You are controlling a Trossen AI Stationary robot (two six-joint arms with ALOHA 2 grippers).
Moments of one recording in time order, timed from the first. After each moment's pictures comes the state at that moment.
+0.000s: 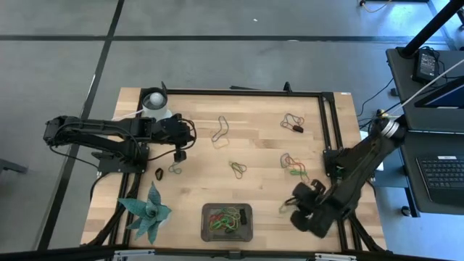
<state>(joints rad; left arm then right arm) 0.09 0.93 0.68 -0.51 -0.20 -0.01 0.90 1.48 1.08 -0.95 0.36 1.53</state>
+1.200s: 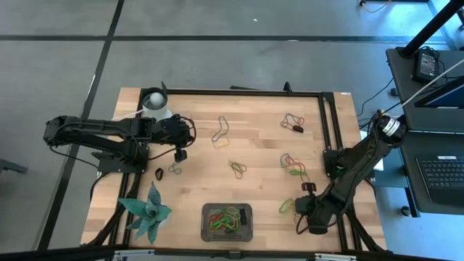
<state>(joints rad) 0.09 0.93 0.68 -0.53 -0.20 -0.09 0.93 1.47 0.76 -0.59 0.13 0.86</state>
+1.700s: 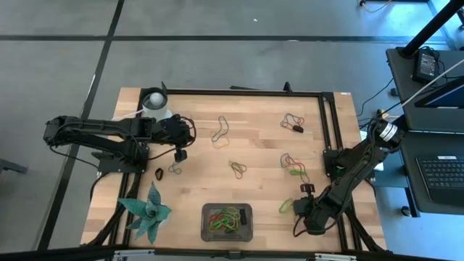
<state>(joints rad) 0.09 0.93 0.68 -0.53 -0.20 -0.10 0.93 1.54 0.76 -0.56 0.12 0.86</state>
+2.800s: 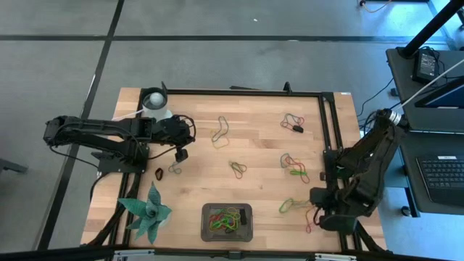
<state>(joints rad) 0.09 0.93 0.68 -0.53 -0.19 -0.17 1.03 1.34 1.13 -1.19 0.32 1.12</state>
